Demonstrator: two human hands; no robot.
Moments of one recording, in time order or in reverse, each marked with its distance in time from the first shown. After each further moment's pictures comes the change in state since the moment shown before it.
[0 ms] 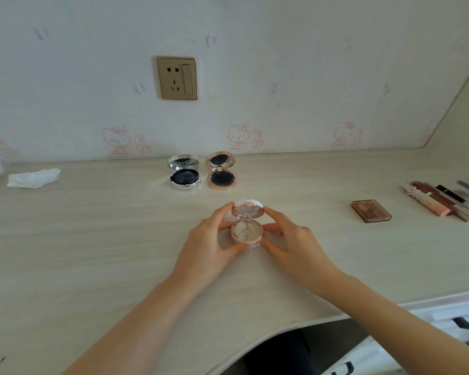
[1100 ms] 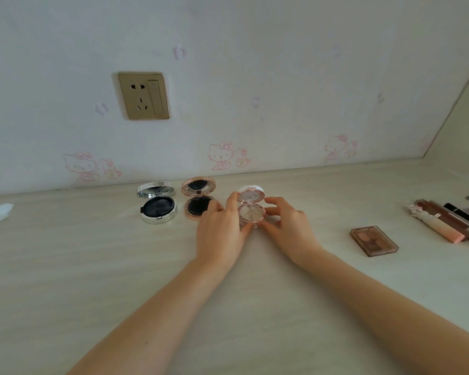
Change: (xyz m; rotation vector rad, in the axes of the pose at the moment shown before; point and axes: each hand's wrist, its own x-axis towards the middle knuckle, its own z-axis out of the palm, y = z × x) left_hand 0.119 0.012 0.067 0.455 0.131 0.050; right_hand 0.111 0.080 -0.009 0.075 0.109 0.167
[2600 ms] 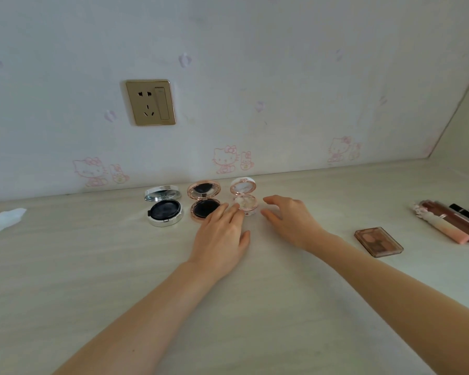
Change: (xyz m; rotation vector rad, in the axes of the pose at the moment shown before) left_hand -0.005 -0.023 -0.007 0.239 -0.169 0.275; right_hand 0.028 0.000 -0.009 -0.310 -0.103 -0.100
